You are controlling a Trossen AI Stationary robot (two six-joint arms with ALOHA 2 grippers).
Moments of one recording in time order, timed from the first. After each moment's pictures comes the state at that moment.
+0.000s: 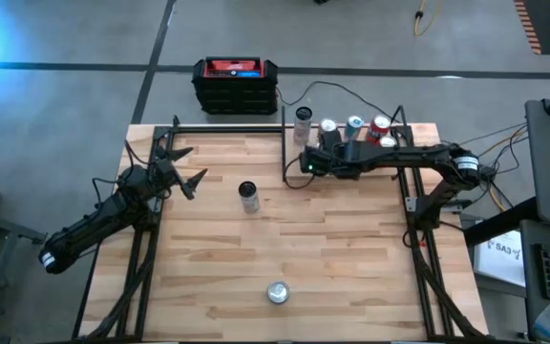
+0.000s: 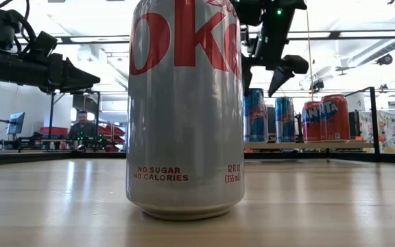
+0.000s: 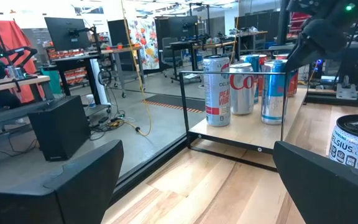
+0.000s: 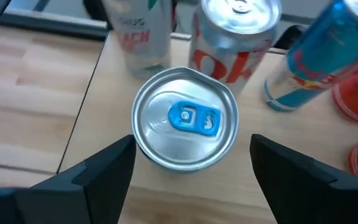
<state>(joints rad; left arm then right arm) 0.63 0.02 0.03 0.01 -0.02 0.12 -0.20 1.64 1.35 -0.93 0.64 1.08</state>
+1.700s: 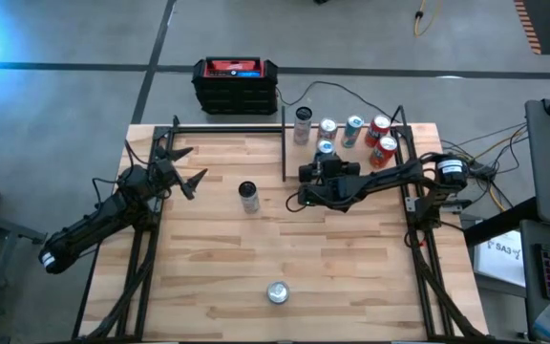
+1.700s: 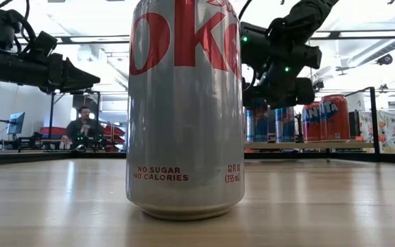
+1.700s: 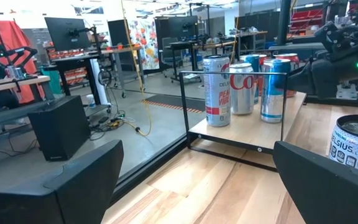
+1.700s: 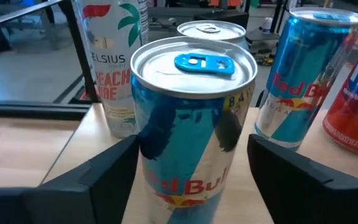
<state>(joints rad) 0.63 0.02 0.03 0.01 -0.02 0.12 -0.06 1.76 1.01 -0.41 1.23 1.18</state>
